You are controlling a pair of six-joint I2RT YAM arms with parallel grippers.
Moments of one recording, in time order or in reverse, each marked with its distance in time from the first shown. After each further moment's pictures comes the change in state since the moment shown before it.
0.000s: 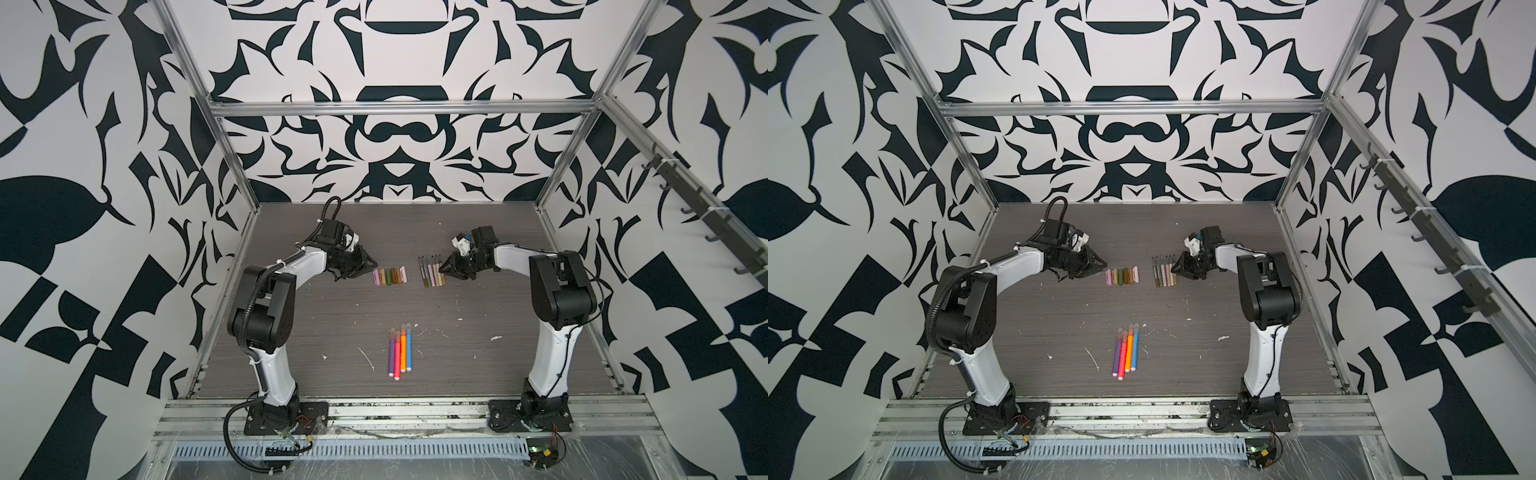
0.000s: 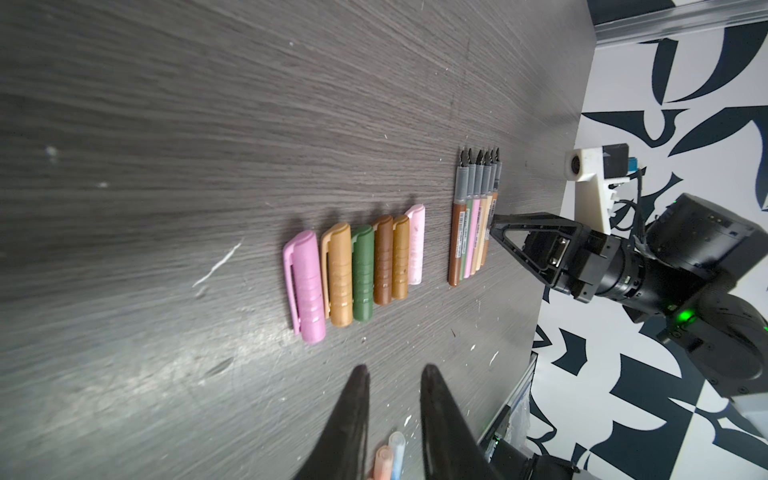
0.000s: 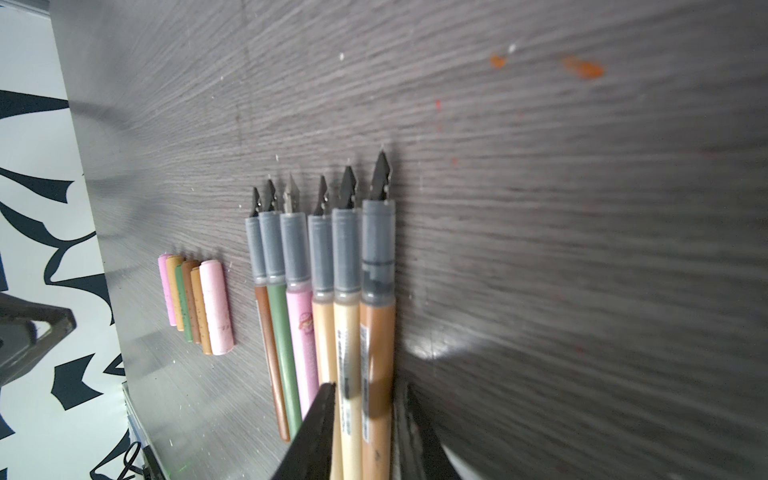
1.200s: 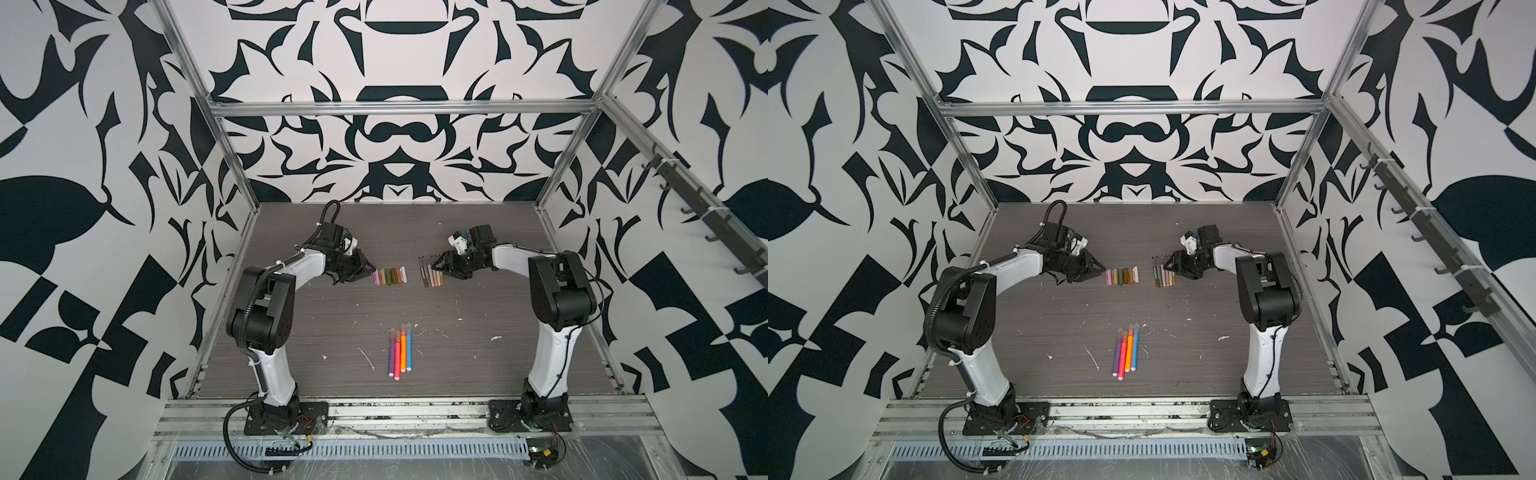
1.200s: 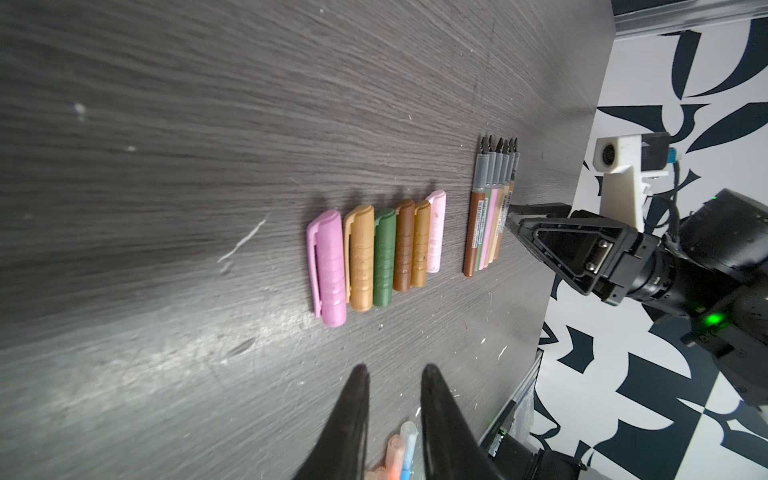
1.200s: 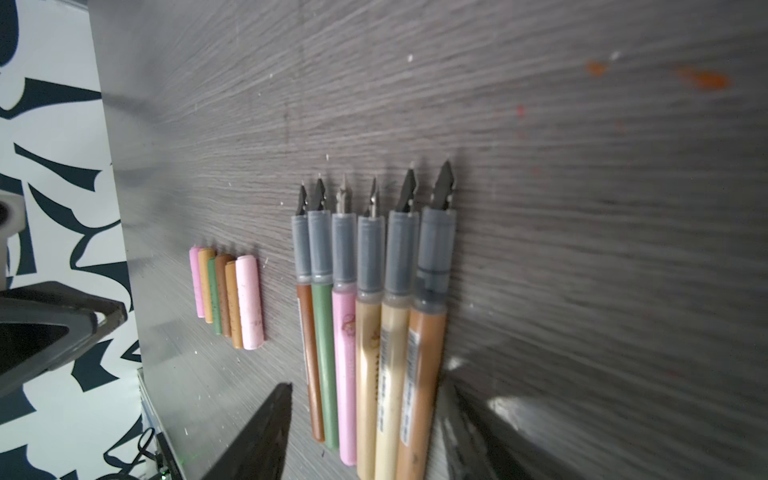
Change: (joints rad) left arm 0.008 -0.010 -0.029 -0.008 -0.002 0.009; right arm 0.013 -0.015 0.000 0.026 -0.017 0.005
